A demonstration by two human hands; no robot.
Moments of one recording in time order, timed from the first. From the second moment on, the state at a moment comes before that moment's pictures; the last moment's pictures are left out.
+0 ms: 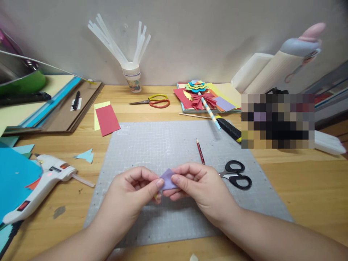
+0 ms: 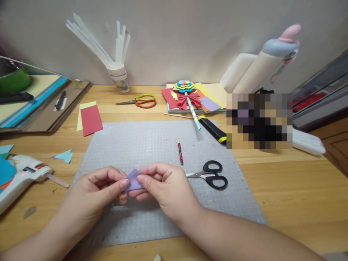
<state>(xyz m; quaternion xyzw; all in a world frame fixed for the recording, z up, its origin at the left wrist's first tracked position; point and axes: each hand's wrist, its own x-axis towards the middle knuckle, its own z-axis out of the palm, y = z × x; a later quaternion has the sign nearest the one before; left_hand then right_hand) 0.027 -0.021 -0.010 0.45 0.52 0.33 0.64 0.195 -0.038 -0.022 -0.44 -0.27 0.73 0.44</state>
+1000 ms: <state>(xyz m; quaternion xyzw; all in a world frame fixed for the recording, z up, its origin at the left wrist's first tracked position) 0.014 -0.012 -0.011 0.52 0.45 0.19 0.70 0.209 -0.040 -0.018 -0.44 -0.66 0.49 0.36</state>
